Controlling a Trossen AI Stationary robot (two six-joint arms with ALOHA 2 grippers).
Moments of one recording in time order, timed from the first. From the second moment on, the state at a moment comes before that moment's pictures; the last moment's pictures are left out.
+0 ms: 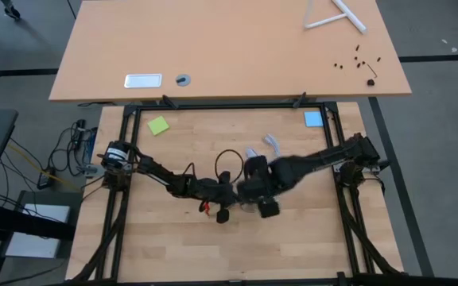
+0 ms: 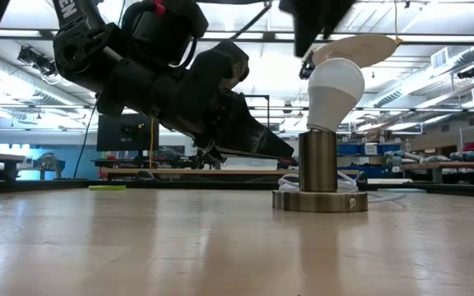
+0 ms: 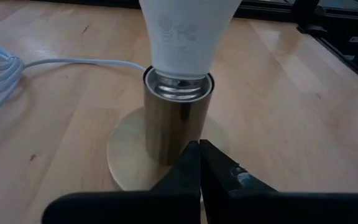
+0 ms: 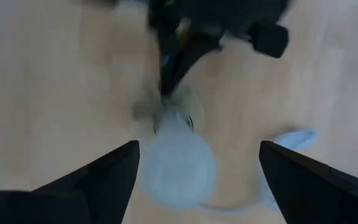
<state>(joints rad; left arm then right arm) -0.19 1.95 0.82 0.76 -0.09 -0.16 0.30 1.86 1.83 -1.34 0.20 0.03</state>
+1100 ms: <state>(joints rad) -0.19 1.95 0.82 0.74 -0.09 -0.14 0.39 1.86 1.71 -1.32 0.35 -0.18</state>
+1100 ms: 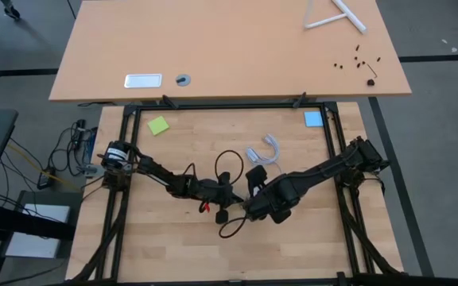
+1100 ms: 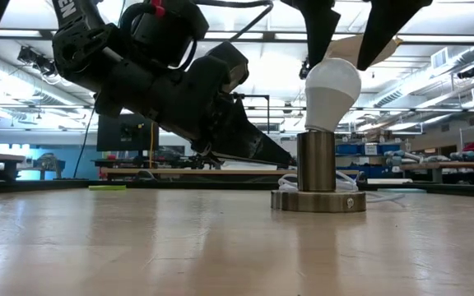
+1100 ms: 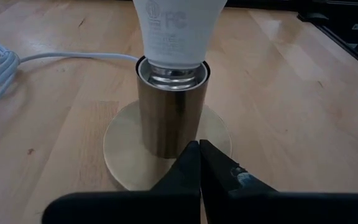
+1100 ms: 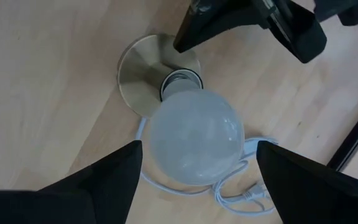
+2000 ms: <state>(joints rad) -0.19 1.95 0.82 0.74 -0.09 -0.14 0.39 1.86 1.71 -1.31 0.38 -0.06</state>
